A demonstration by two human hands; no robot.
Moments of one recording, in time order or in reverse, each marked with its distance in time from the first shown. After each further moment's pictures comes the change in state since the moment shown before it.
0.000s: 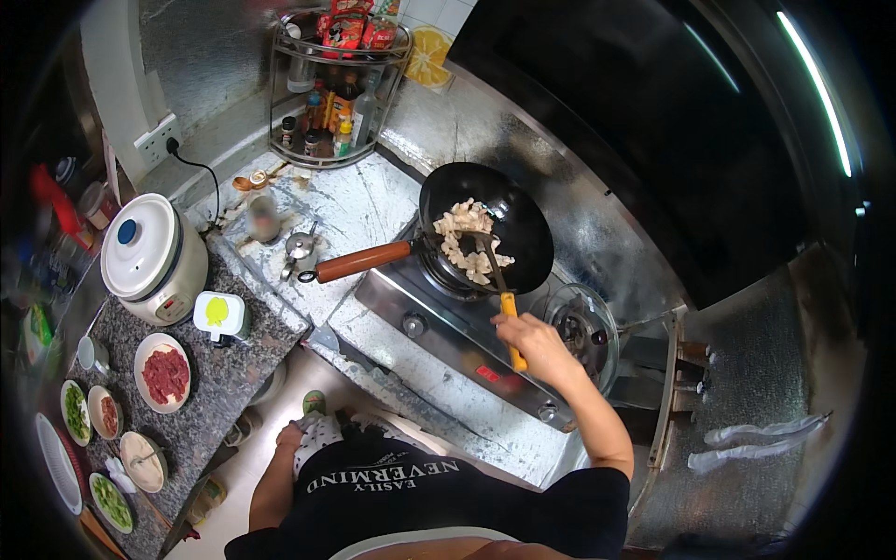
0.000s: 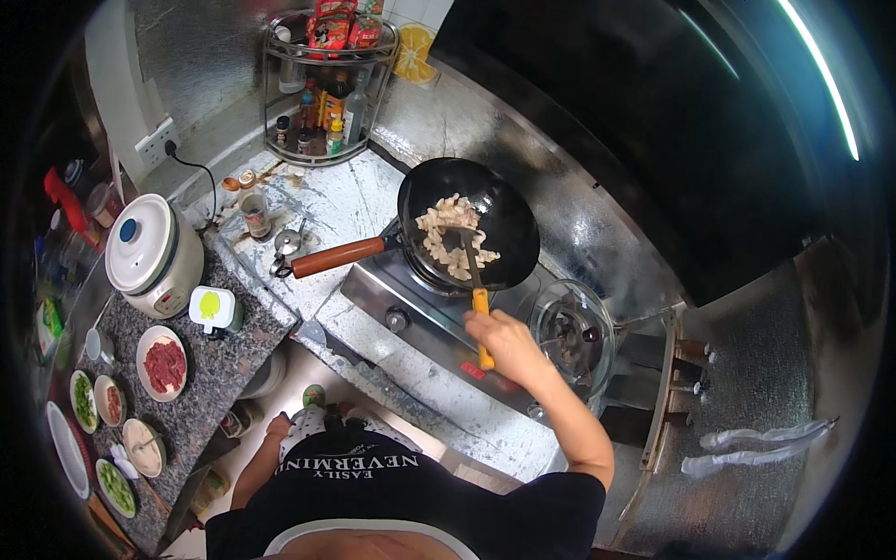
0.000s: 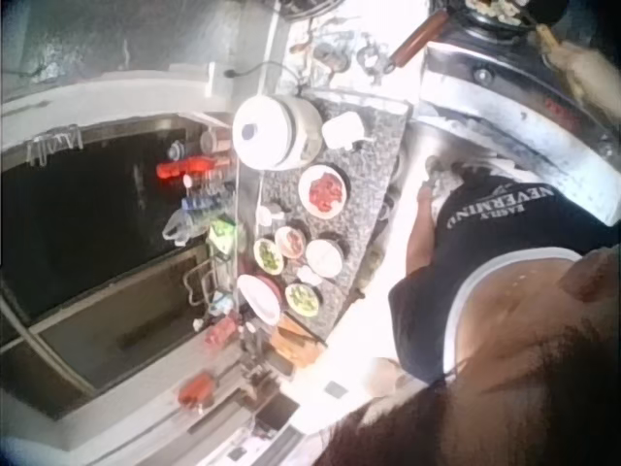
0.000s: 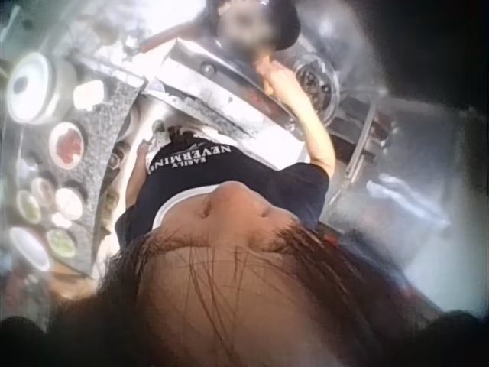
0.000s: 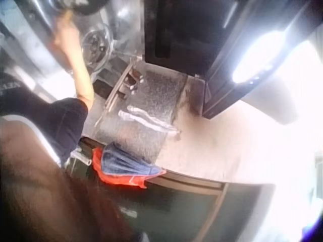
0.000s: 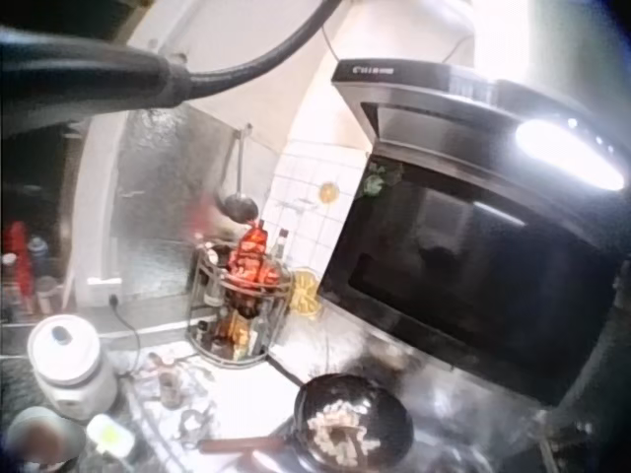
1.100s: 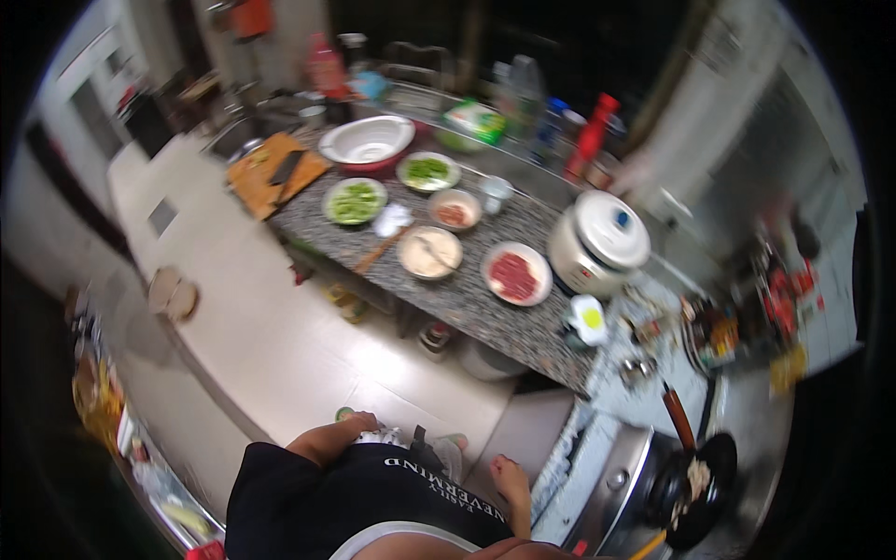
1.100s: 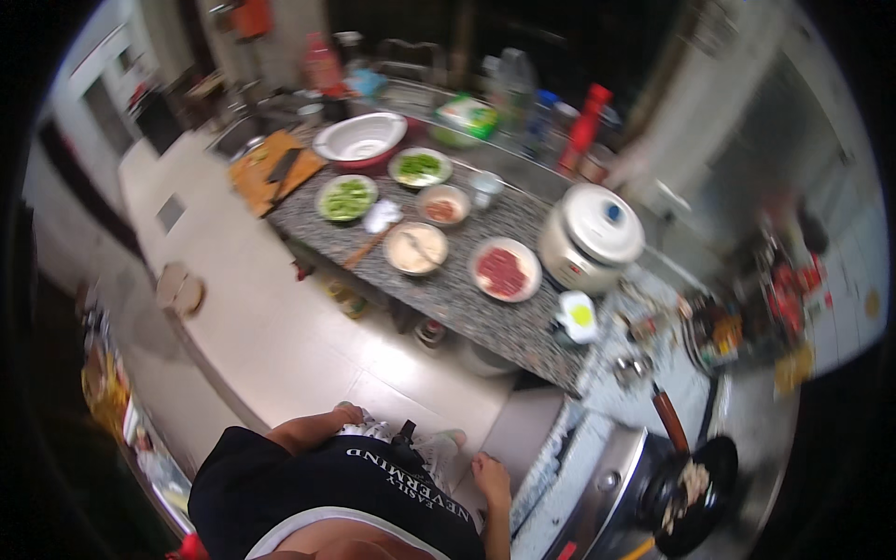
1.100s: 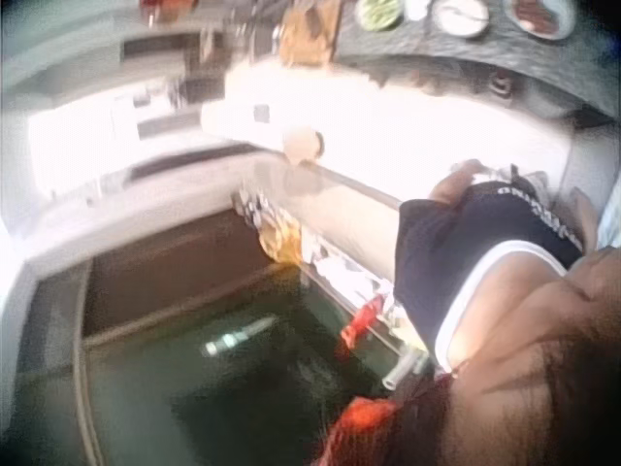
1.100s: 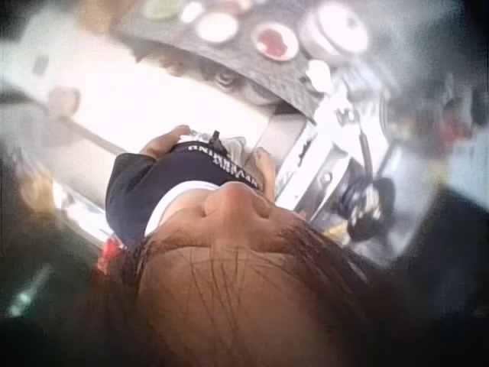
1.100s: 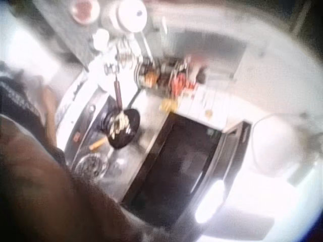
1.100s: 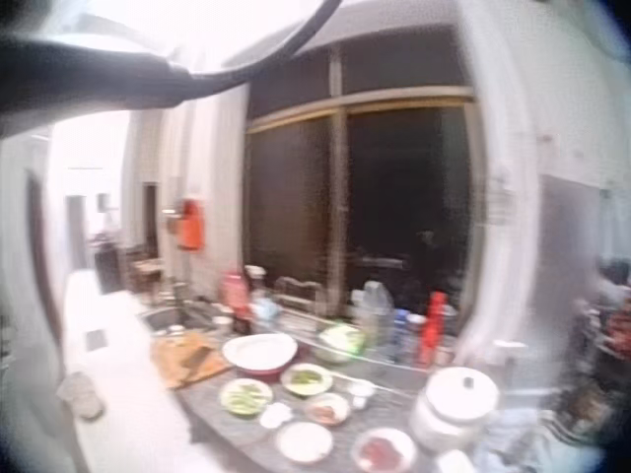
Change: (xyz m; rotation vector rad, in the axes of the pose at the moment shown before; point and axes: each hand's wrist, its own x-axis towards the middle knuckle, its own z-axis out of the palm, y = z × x) left_hand -0.250 -0.094 0.143 -0.549 -0.046 -0.644; right_hand -0.013 -0.191 0.281 0.369 -0.578 -0.494
